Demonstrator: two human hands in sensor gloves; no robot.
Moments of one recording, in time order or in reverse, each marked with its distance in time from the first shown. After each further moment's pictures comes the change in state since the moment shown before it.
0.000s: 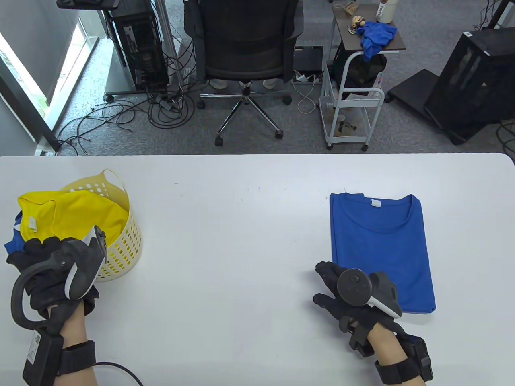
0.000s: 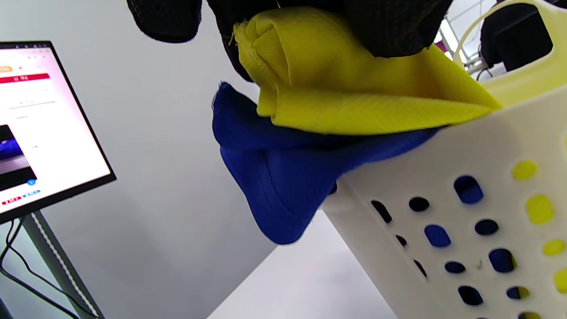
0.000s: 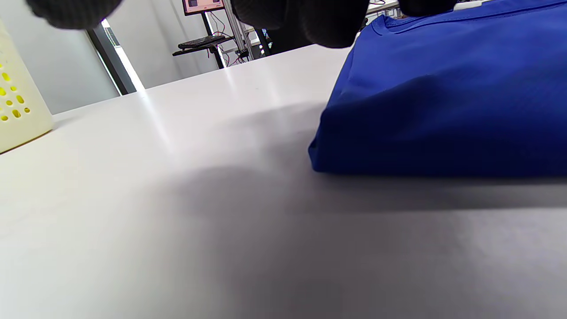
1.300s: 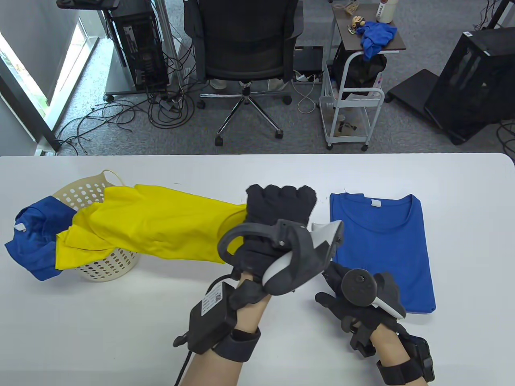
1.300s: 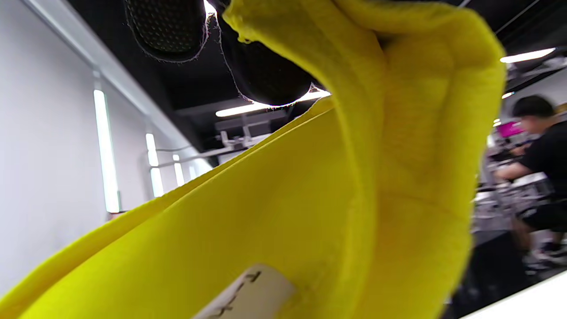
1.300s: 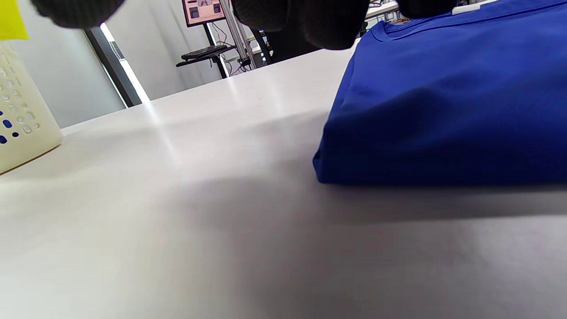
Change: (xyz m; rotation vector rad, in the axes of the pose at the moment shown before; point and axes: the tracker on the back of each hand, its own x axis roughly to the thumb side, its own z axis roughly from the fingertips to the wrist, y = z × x) left_hand 0.163 0.281 0.196 0.533 -0.682 0.527; right_hand -0.005 -0.002 0.002 -0.022 -0.009 -0.034
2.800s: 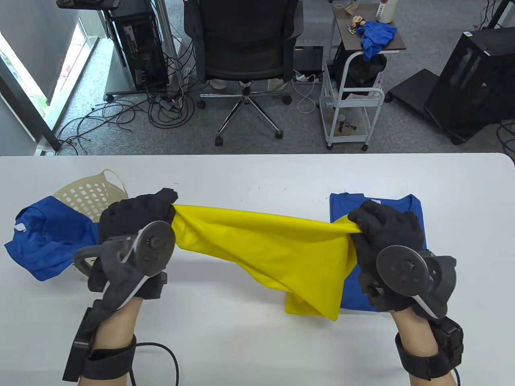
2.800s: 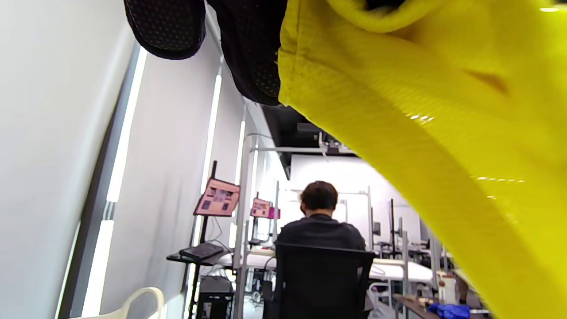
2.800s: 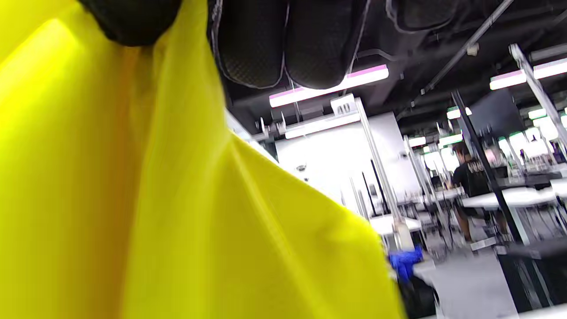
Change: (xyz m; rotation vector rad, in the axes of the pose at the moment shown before) left_hand -0.229 -0.040 0.069 0.028 0.362 0.186; right_hand 0.097 -0.212 0.058 -0.765 0.040 0.145
